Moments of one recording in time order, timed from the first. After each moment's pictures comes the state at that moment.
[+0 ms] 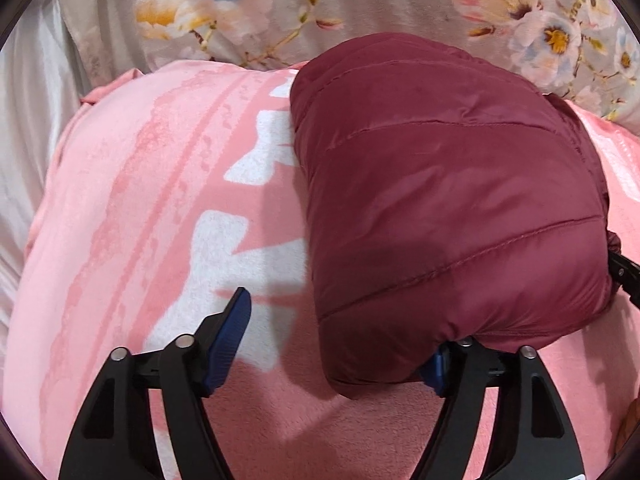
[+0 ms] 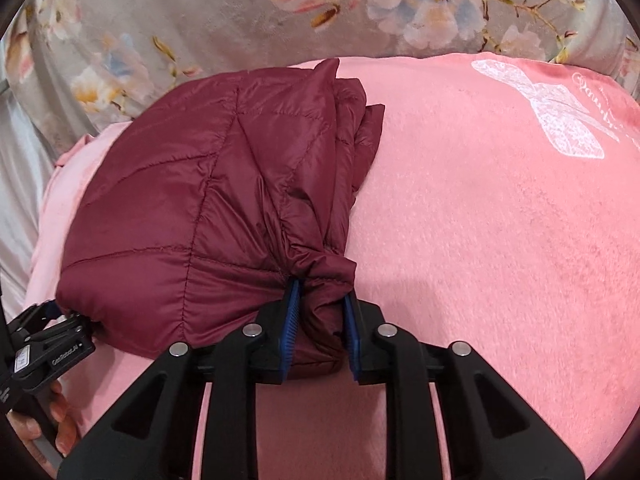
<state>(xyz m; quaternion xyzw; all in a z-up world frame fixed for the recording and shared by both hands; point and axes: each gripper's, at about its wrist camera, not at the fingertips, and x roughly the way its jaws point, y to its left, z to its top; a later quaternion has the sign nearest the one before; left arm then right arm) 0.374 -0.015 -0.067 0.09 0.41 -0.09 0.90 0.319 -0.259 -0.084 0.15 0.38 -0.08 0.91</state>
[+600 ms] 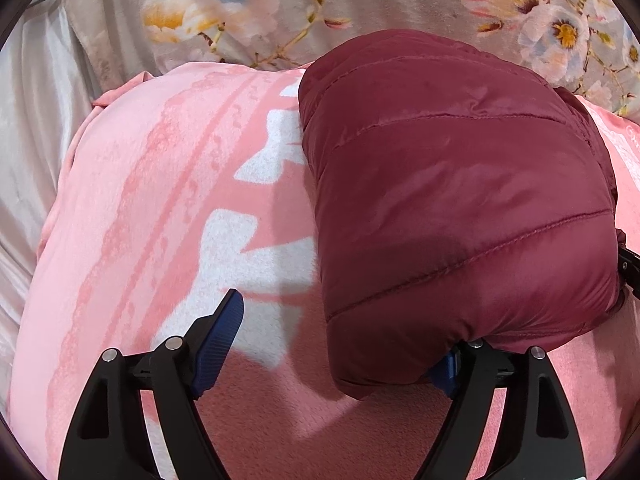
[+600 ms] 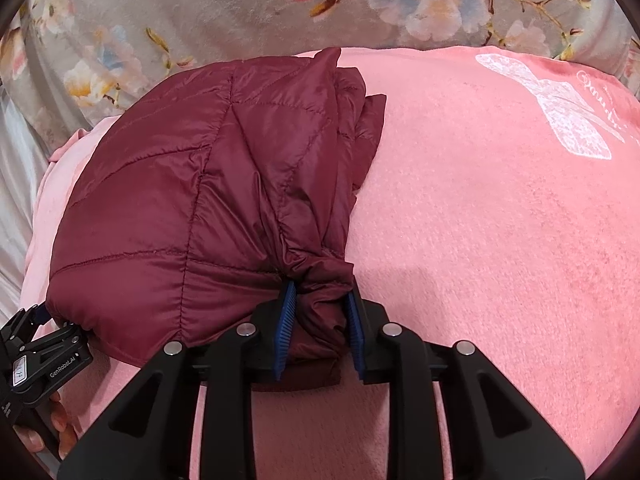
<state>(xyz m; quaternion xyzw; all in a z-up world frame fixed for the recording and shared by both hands) 0.374 -0.017 -0.069 0.11 0.41 -0.06 0.90 0.328 -0.259 -0.088 0.15 0.40 -0.08 0.90</state>
